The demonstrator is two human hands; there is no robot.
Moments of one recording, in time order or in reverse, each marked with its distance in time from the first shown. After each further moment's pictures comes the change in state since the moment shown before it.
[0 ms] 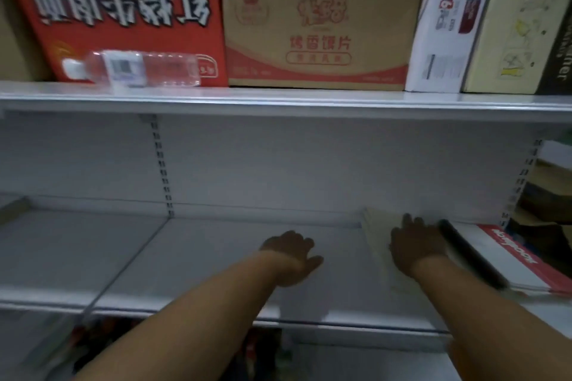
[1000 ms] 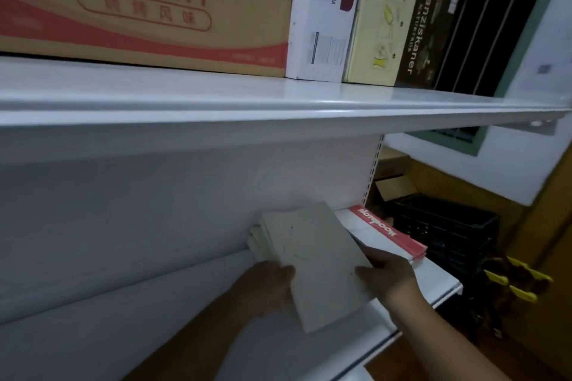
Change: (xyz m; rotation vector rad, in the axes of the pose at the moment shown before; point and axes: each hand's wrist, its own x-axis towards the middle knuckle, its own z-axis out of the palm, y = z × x) left_hand 0.138 0.085 0.014 -0.736 -0.196 0.221; right_hand -0.036 0.059 0.025 1.333 0.308 0.696
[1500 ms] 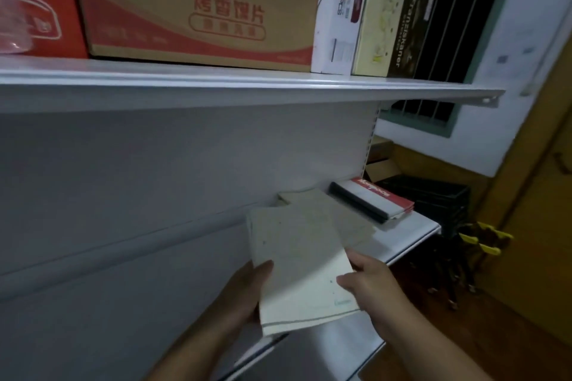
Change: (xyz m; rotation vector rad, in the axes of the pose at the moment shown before) left_hand -0.168 -0.089 -0.027 -0.869 0.015 -0.052; right_hand -0.191 -0.031 0.069 0.211 -0.171 0.131
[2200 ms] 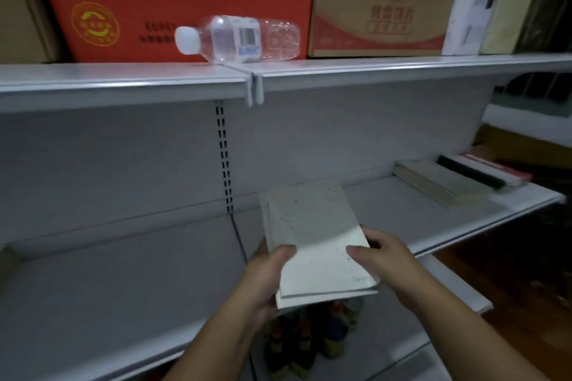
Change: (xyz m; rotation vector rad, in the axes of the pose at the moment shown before) left_hand -0.214 -0.008 -0.214 -0.226 0.204 0.068; right_hand -0.173 -0.027 0.221 -0.058 -0.256 -0.169
